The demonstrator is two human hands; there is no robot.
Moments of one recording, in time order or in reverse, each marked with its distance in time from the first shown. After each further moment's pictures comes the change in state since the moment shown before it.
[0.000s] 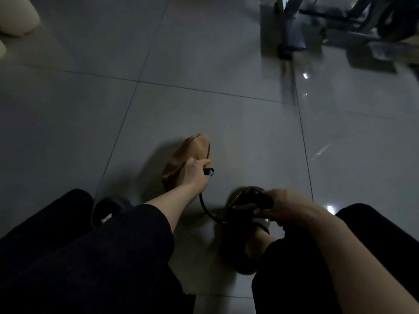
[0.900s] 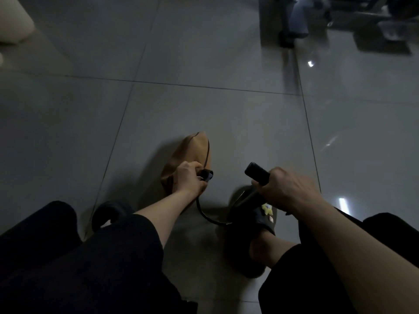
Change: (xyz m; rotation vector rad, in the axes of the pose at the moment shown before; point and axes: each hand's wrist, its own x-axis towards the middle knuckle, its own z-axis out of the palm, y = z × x) left_hand 0.008 -0.013 0.012 -0.036 0.118 -0.025; right_hand 0.045 0.013 -0.003 0.020 0.295 0.129
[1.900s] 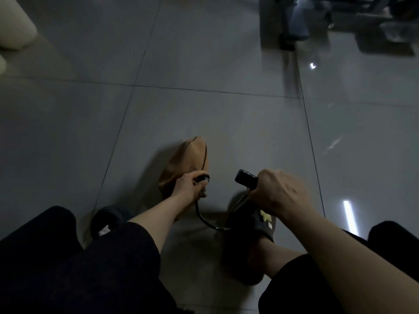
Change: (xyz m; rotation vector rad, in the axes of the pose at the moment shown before) left_hand 0.002 0.002 0.003 -0.393 -0.275 -0.174; right_hand 0.009 -0.002 0.001 -0.055 0.131 -0.105
